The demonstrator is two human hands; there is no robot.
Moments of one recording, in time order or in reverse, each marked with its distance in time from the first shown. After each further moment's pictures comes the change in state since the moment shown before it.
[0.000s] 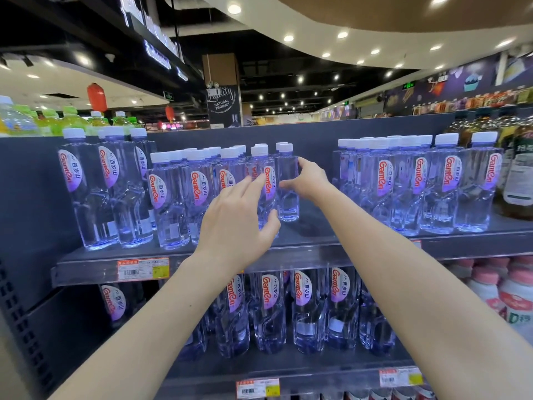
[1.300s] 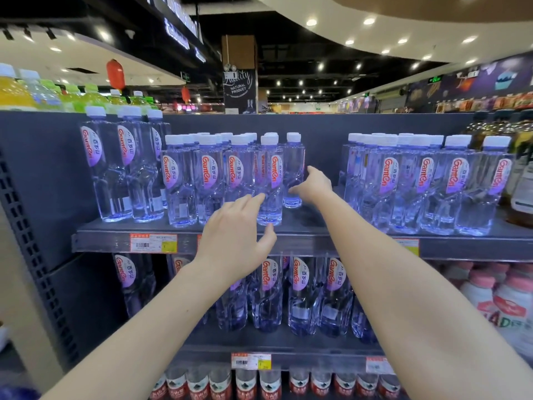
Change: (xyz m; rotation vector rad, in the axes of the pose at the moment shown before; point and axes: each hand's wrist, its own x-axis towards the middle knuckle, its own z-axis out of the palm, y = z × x) left_hand -0.037 0.005 0.000 0.058 -0.157 -0.112; right_hand -0.019 0.009 0.012 -0.125 -0.039 0.162
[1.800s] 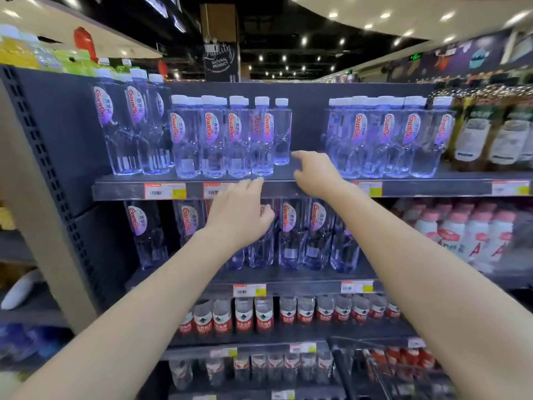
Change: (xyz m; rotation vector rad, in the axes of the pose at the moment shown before) left_hand -0.078 0.021 -0.017 0.053 -0.149 0.018; right_hand -0.151 0.015 -0.033 -0.435 0.009 -0.278
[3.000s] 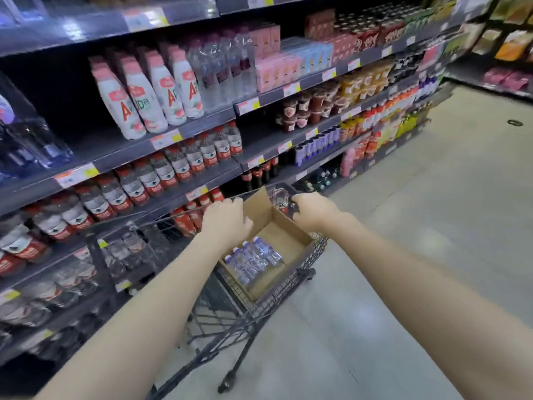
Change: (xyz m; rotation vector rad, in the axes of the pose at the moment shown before) left_hand -0.245 0.542 0.245 -0.052 -0.536 0.497; right_hand -0.590 0.466 -0.137 -0.184 -0.453 0.715
